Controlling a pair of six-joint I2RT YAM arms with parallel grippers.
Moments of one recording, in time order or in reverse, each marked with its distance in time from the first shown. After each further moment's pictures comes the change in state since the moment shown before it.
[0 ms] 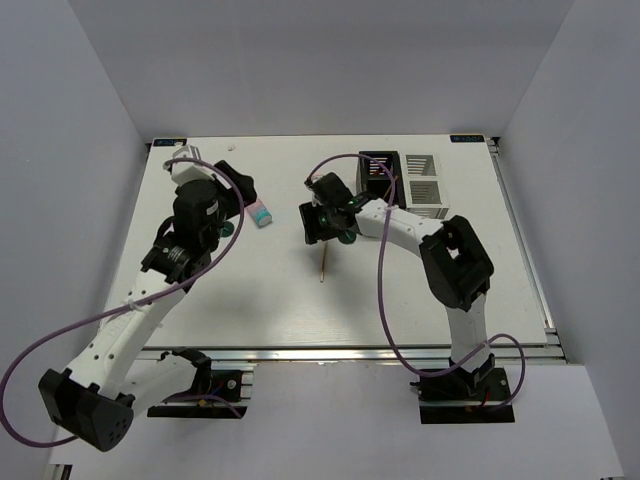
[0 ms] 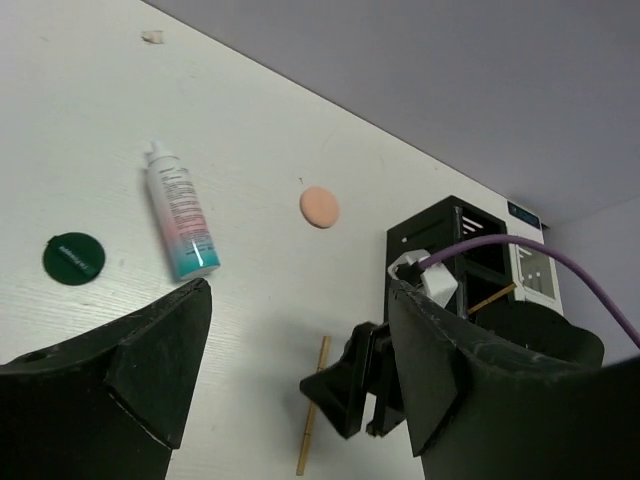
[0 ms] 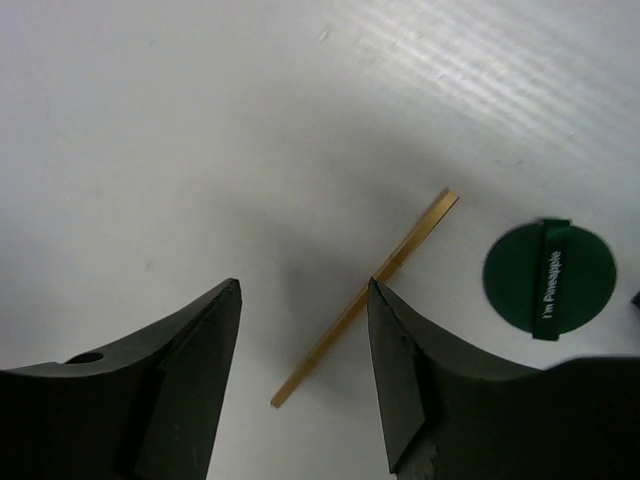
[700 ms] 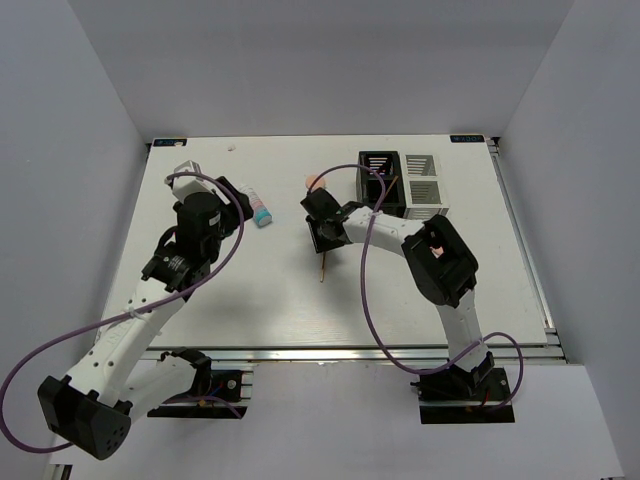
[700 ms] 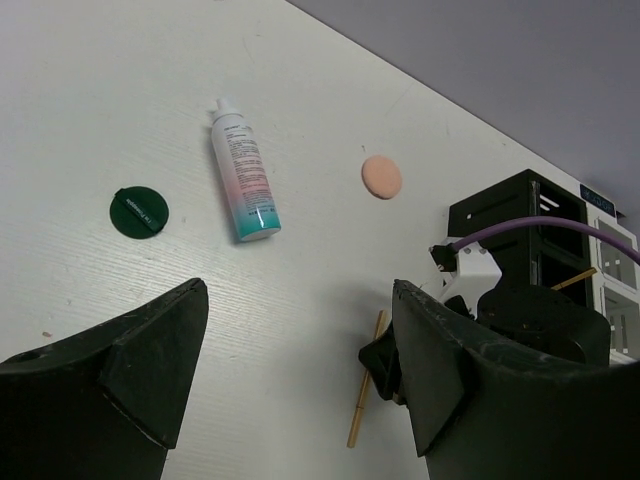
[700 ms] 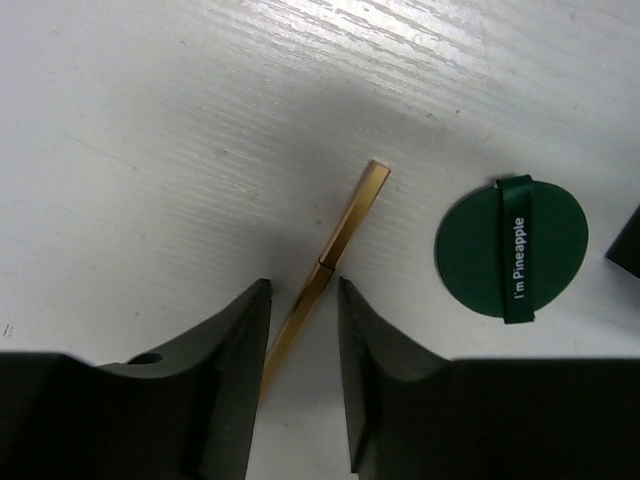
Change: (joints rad) left arm 0.001 -0.068 -0.092 -0.084 -0.059 -0.002; right arm 0.046 0.116 0.040 -0.065 0.268 0.081
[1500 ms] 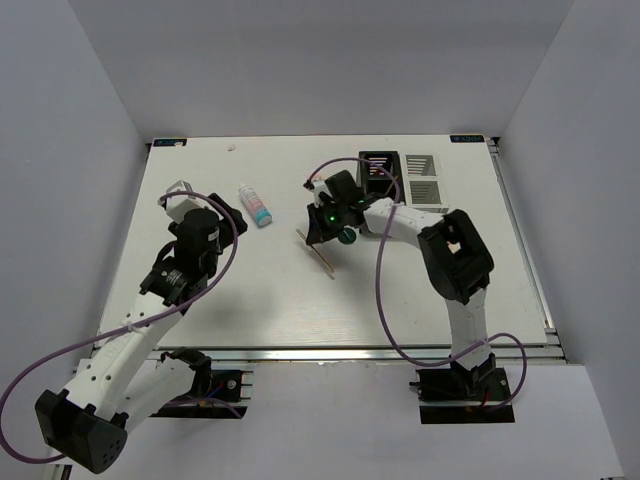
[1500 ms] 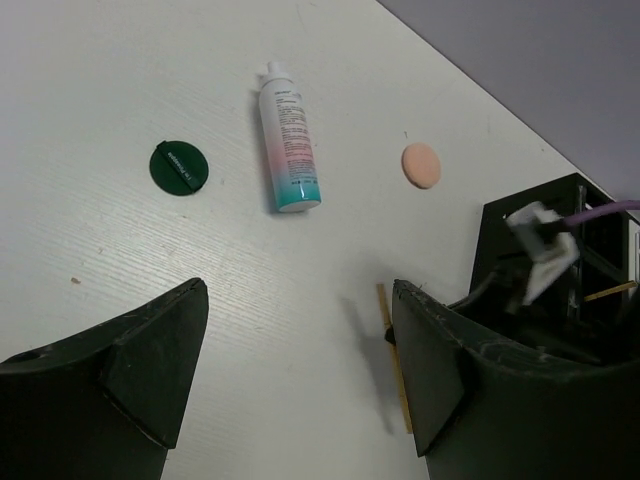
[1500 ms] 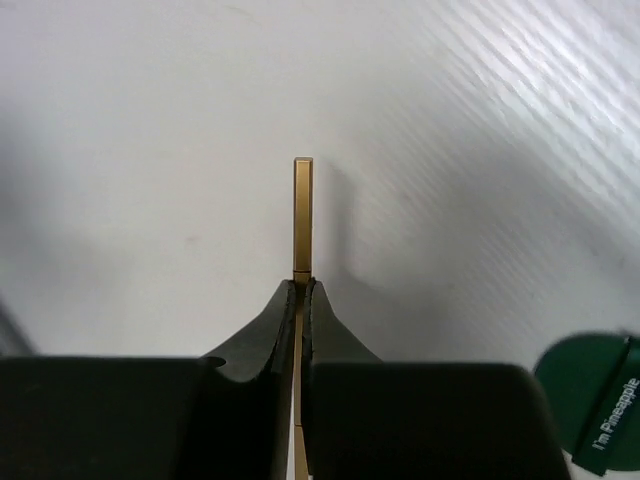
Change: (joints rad) left arm 0.000 -0.084 -0.105 -0.057 -0.060 -0.103; right arm -0.120 -0.026 -0.039 0.177 -0.556 -0.178
